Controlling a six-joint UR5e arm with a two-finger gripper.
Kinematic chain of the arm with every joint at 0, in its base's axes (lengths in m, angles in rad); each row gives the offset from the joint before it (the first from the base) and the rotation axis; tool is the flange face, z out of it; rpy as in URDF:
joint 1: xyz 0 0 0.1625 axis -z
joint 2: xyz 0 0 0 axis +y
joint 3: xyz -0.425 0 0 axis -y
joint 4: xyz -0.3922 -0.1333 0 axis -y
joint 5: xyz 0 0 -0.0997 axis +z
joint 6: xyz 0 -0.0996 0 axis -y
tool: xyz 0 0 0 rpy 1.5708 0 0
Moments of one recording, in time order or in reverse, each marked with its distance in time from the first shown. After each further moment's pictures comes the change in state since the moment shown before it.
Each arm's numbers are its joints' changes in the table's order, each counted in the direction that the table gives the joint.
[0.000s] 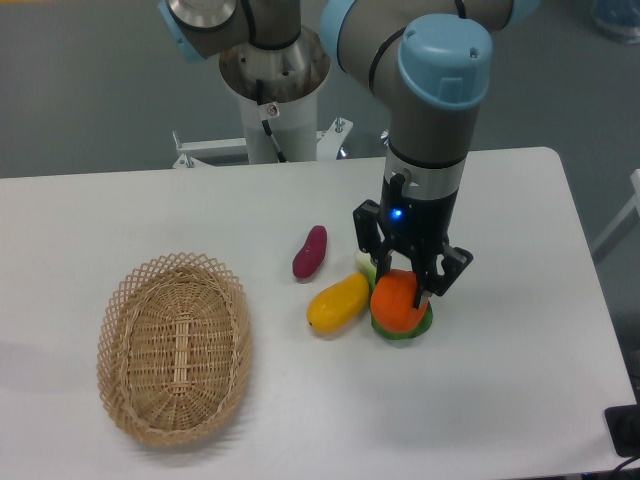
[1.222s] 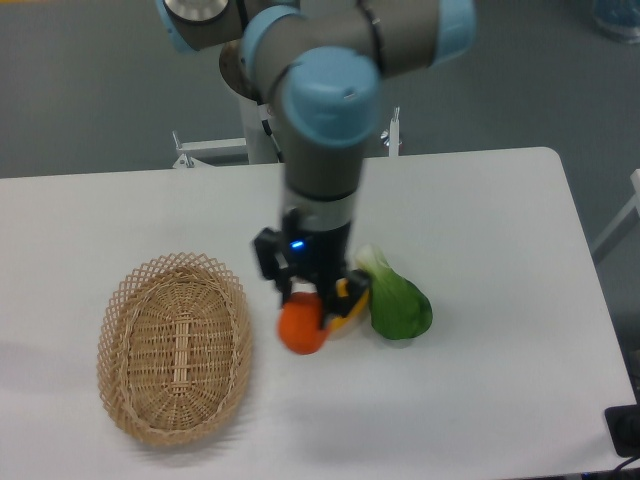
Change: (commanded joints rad) arm 0.325 0.063 -0.053 0.089 -0.008 -0.559
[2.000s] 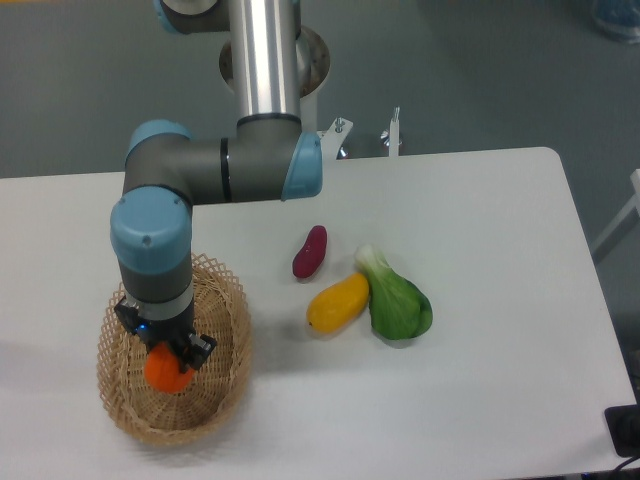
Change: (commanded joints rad) arm 0.151 0.152 -0.114 0.120 -0.015 -0.089
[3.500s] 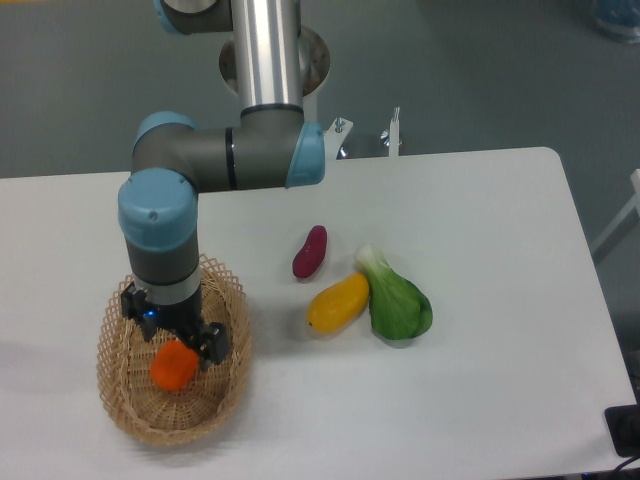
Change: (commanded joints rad) arm -0.052 -0.106 -0.020 0.101 -0.064 0.005
